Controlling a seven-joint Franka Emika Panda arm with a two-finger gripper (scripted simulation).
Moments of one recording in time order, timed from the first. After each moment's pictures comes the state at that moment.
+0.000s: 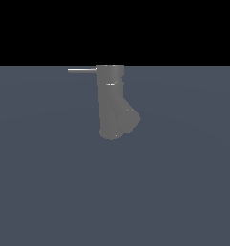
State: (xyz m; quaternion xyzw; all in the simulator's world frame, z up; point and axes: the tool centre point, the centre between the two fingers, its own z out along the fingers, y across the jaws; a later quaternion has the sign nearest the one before) arm -0.232 0.017 0.474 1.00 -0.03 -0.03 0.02
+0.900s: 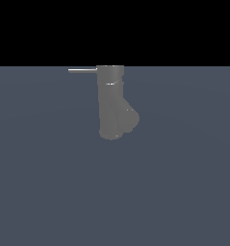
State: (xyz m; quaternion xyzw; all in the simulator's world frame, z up) arm -0.116 0.047 0.447 0.97 -0.23 -0.04 -0.03
